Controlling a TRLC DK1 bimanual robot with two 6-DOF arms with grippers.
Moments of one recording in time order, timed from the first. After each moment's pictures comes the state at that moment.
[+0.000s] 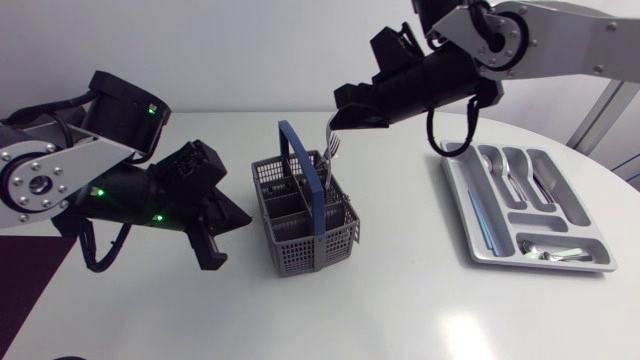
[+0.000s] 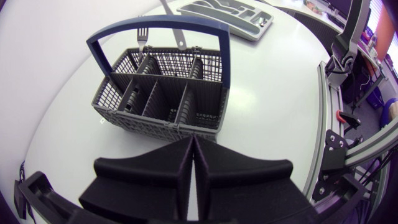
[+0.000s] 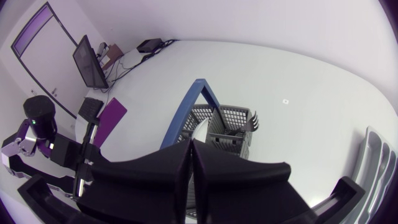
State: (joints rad) left arm -0.43 1.28 0.88 -0.52 0.33 0.52; right arm 0.43 1.66 1.43 -0.49 -0.46 0.15
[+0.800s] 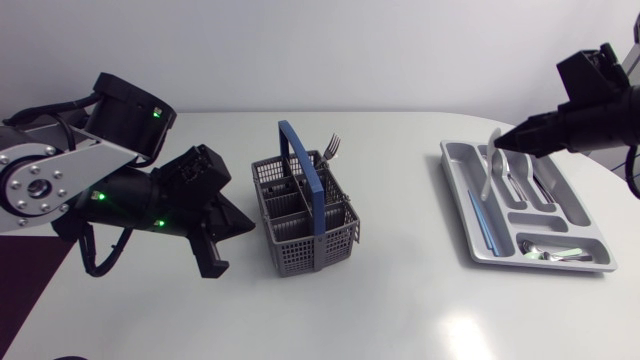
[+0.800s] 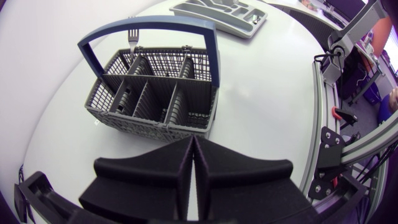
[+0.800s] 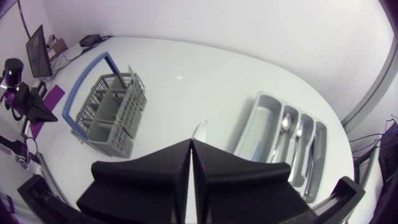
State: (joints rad) left arm -0.46 1.27 0.88 -0.54 0.33 0.52; right arm -0.13 1.27 1.14 -0.72 -0.43 -0.35
